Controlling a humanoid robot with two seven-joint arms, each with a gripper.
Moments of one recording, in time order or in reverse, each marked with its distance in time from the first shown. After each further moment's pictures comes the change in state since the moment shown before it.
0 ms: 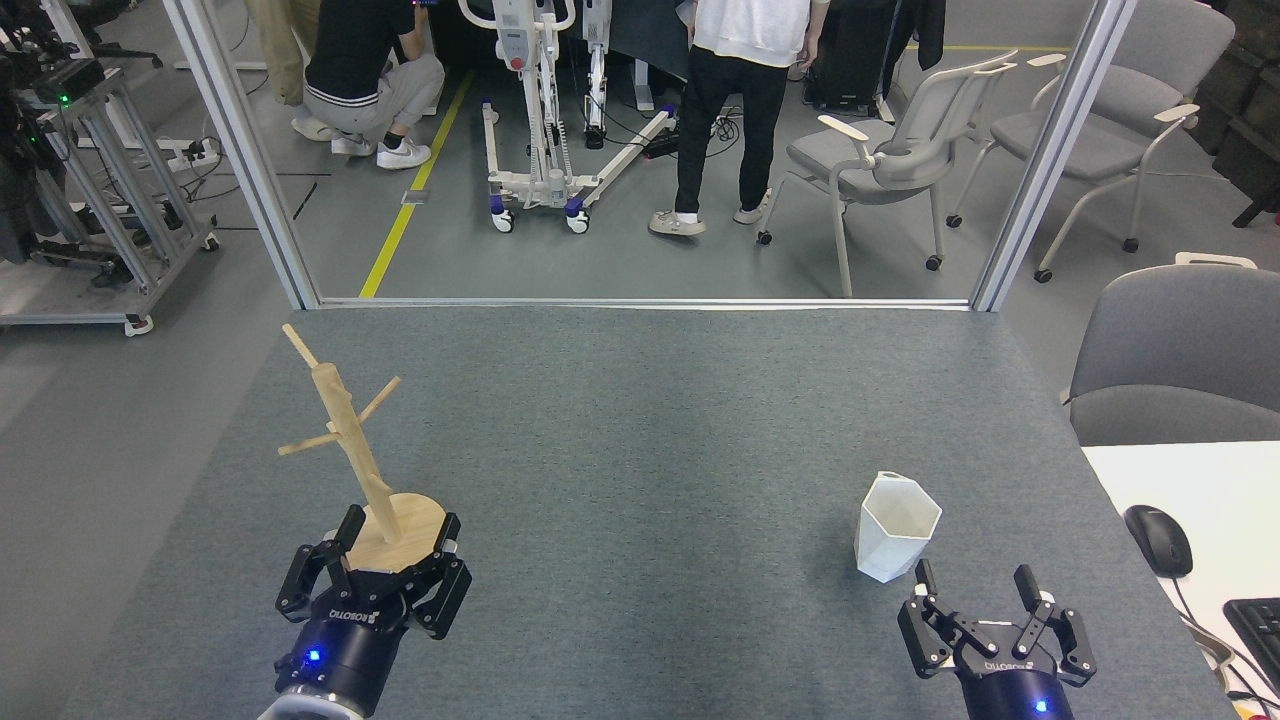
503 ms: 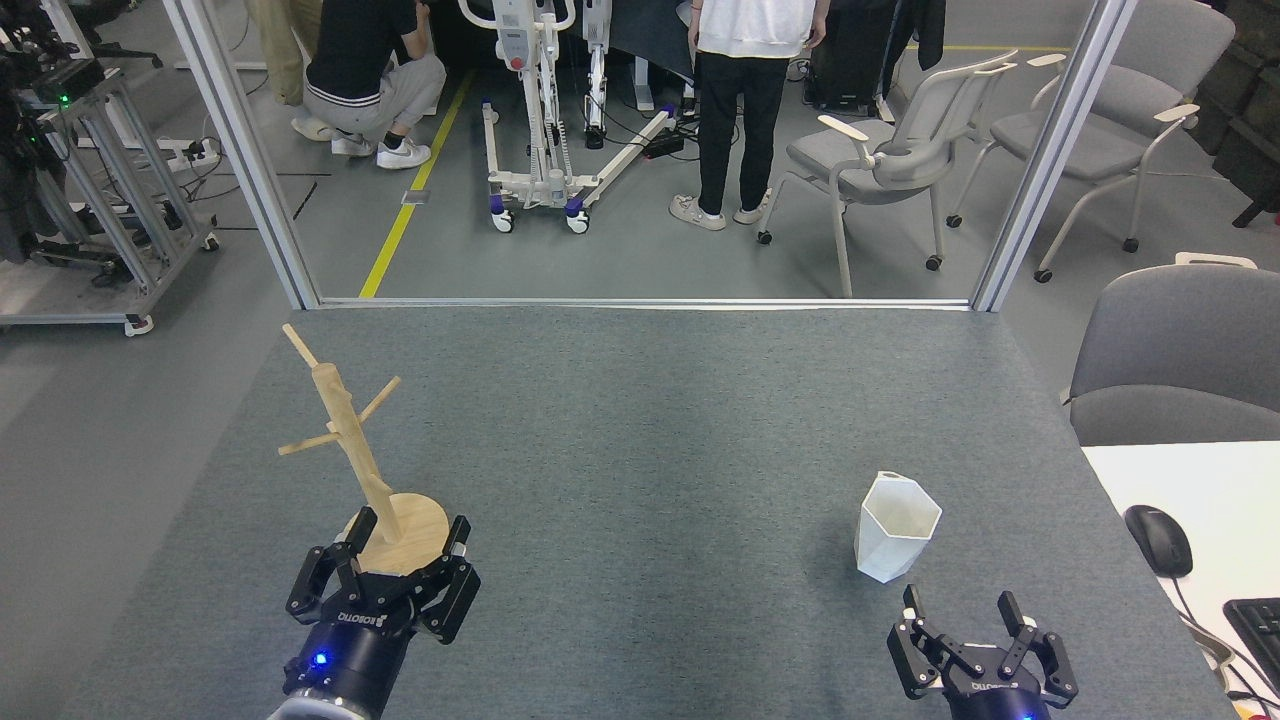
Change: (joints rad) left arm 0.005 -0.011 -0.004 -0.002 0.020 -0.025 0.005; right arm -0.004 -0.004 0.015 0.097 -0.025 -0.007 0.002
